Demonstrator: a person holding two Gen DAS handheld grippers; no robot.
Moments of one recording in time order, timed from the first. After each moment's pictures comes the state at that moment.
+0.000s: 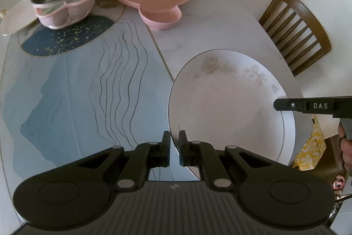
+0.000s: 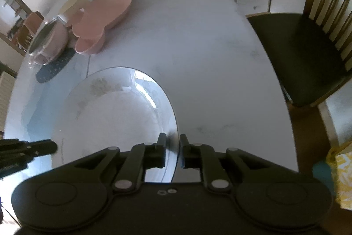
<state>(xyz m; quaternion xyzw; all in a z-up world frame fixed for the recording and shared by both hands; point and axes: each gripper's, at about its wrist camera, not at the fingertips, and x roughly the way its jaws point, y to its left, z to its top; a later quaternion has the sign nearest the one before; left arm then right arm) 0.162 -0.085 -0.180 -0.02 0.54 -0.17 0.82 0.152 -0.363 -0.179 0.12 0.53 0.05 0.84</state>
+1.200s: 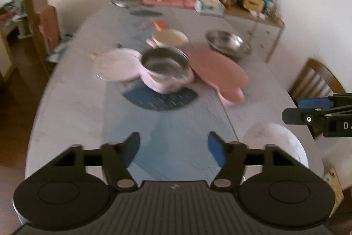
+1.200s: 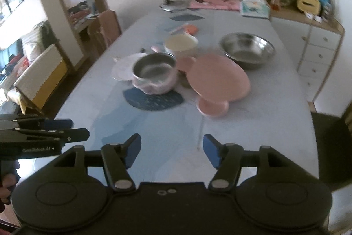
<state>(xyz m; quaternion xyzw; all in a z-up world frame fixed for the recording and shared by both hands) 0.114 0.042 -0.069 -0.05 0.40 -0.04 0.91 0.148 -0.207 -0.045 -0.01 0.40 0.20 0.89</state>
